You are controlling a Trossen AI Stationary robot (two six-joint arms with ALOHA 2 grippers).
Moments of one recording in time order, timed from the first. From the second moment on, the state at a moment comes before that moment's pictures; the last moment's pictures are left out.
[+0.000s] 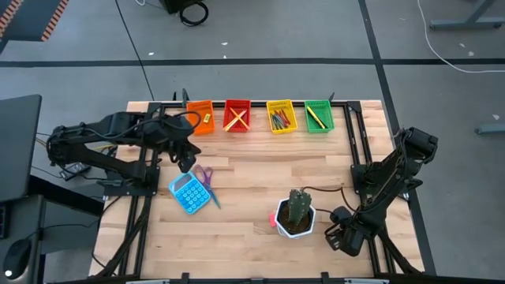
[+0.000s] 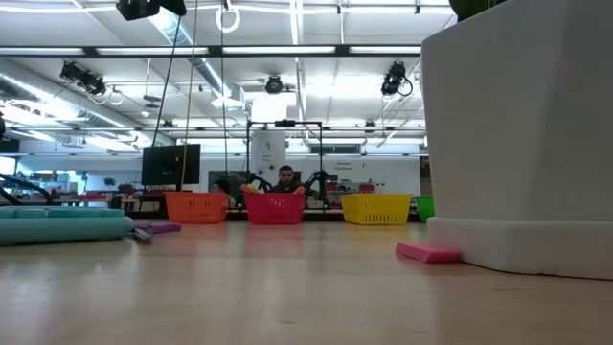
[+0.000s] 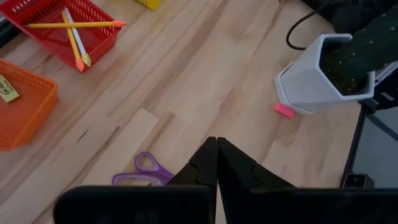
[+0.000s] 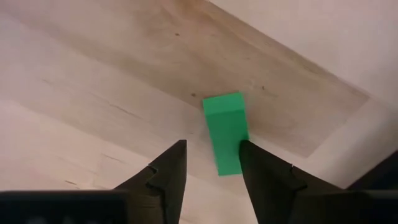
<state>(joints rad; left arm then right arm) 0.01 1.09 1.35 -1.10 -0.12 -0.58 1.00 1.56 0.72 -0.60 -0.13 2.13</state>
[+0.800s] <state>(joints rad) -0.01 1.09 1.35 -1.10 -0.13 -0.54 1.00 1.55 0.75 -0.67 -0.17 1.99</state>
